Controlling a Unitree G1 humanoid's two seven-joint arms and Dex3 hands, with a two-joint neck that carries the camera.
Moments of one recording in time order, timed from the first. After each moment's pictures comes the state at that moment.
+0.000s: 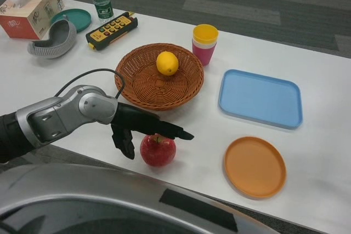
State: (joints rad) left arm -0.03 0.85 -0.41 -0.47 0.14 0.19 -0.78; right arm -0.48 -0.73 0.26 1.06 0.32 -0.82 -0.52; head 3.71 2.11
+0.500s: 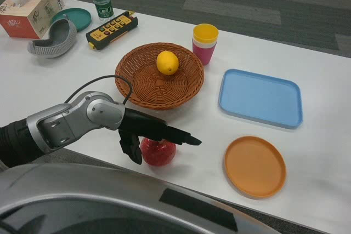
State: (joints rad) left arm -0.03 0.77 -0.44 -0.45 0.17 0.18 -0.78; right arm -0.48 -0.73 0.26 1.06 0.32 -0.82 -0.52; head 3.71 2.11
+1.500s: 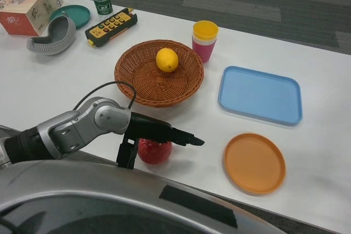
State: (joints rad) left arm 0.00 0.66 -0.45 -0.39 0.31 0.15 -0.78; right arm -0.48 -0.73 0.25 1.06 0.32 -0.82 -0.52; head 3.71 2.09
